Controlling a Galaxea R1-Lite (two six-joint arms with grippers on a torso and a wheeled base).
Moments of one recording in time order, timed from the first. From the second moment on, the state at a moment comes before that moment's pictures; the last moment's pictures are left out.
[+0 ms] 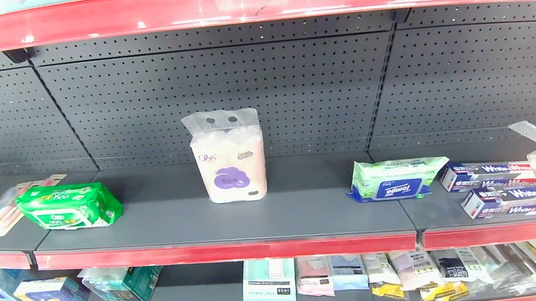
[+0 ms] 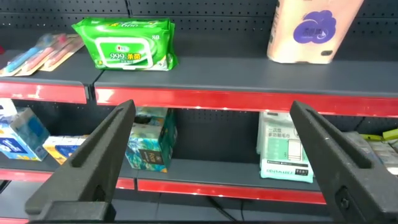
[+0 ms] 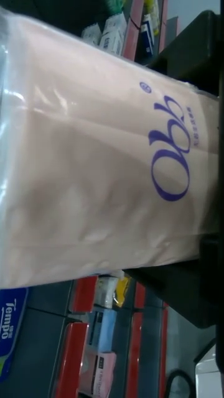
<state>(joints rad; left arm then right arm) 0.00 0.00 0.00 0.00 0.04 0.01 -0.10 0.76 -0.54 0.12 -0.18 -0.44</state>
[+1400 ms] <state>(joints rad) -0.08 0.13 0.00 0.00 0.04 0.02 -0.11 0.73 -0.48 0.11 0.00 -0.31</state>
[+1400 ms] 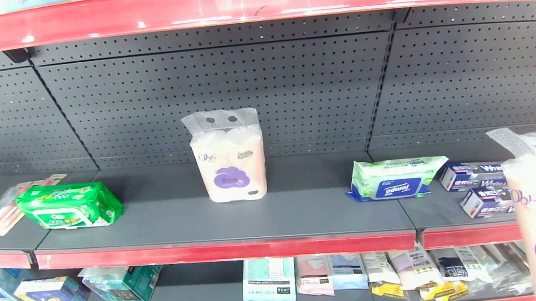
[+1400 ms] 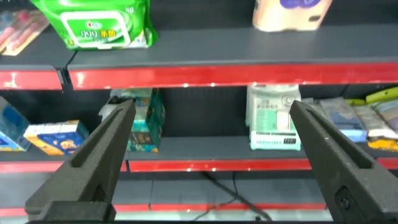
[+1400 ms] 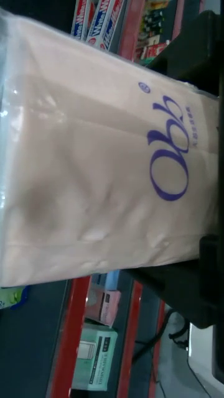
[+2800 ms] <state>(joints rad) 0.19 1.74 -0.70 -0.75 -0.88 0.15 -0.11 0.81 -0.58 0.10 -0.09 -0.28</state>
